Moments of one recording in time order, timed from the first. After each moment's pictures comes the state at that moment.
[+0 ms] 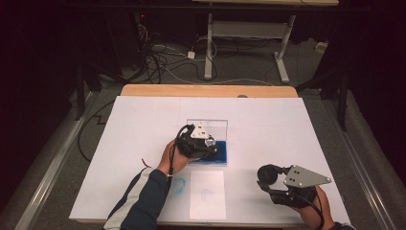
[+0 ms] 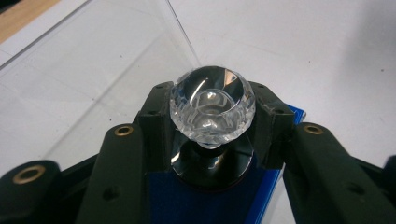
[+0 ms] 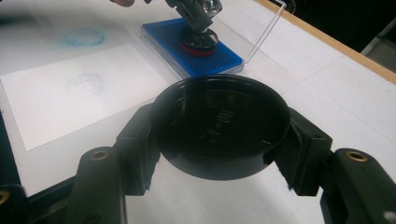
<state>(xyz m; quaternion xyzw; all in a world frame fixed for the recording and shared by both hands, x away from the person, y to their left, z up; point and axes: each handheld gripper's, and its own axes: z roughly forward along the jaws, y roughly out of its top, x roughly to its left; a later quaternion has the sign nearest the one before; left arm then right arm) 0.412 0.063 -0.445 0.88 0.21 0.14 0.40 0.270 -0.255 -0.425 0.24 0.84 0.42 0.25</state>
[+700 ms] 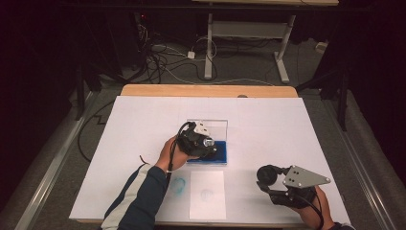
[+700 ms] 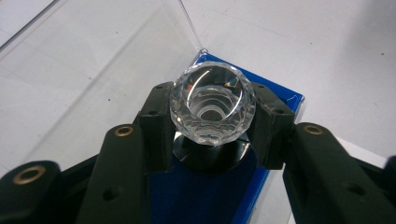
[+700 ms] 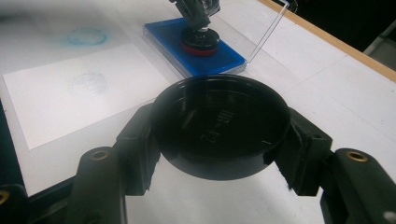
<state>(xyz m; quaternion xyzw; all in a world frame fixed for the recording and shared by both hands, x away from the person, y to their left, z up) 0.417 0.060 -0.433 0.91 0.22 0.11 0.34 0.270 -0.255 -0.425 0.24 0.84 0.42 0.24</state>
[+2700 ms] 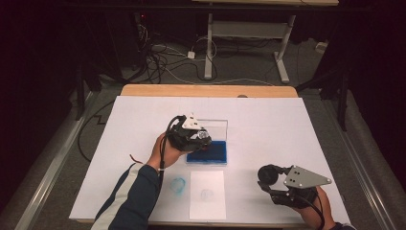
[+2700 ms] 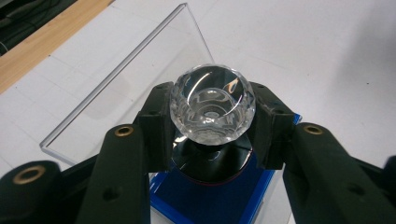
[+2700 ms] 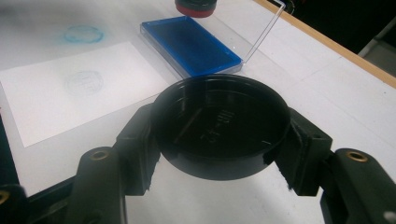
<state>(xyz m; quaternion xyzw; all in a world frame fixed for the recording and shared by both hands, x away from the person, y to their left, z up) 0.408 0.085 -0.402 0.88 0.23 0.15 0.39 0.269 -0.256 -0.424 0.23 0.84 0.42 0.25</state>
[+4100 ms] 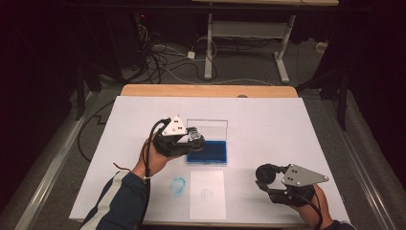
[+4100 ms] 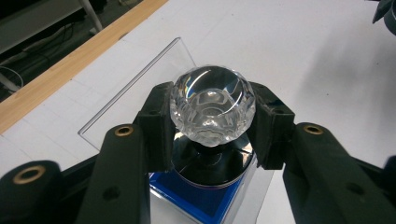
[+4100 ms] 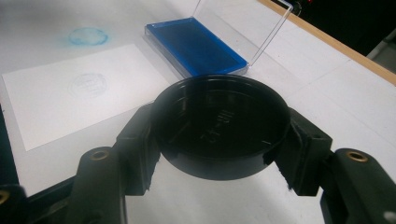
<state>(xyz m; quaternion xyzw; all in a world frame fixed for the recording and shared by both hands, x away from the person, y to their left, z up) 0.373 0.115 -0.383 0.86 0.21 0.17 0.44 0.274 -0.253 -0.426 0.23 0.84 0.43 0.24</state>
